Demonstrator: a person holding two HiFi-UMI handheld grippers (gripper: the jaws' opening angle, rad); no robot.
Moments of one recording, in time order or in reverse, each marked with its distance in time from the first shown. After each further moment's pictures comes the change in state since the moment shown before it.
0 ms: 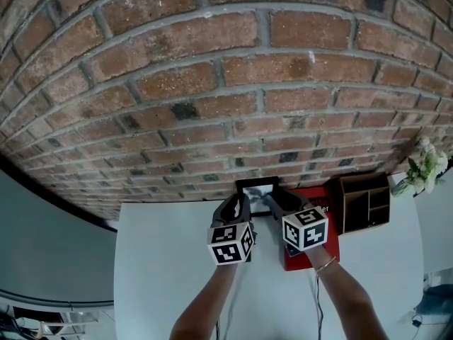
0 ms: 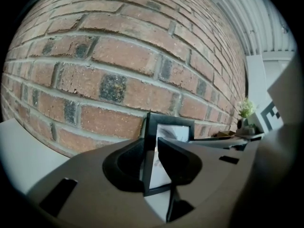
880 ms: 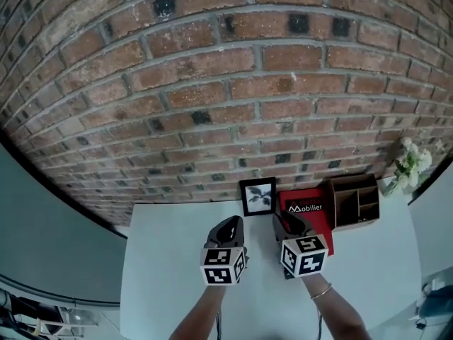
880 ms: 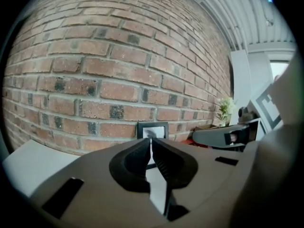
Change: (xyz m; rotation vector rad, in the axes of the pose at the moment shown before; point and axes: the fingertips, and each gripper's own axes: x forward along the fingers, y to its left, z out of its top) left arm -0.107 -0.024 0.011 0.131 0.009 -0.044; right arm -0.099 0.054 0.006 0.043 -0.063 -0.129
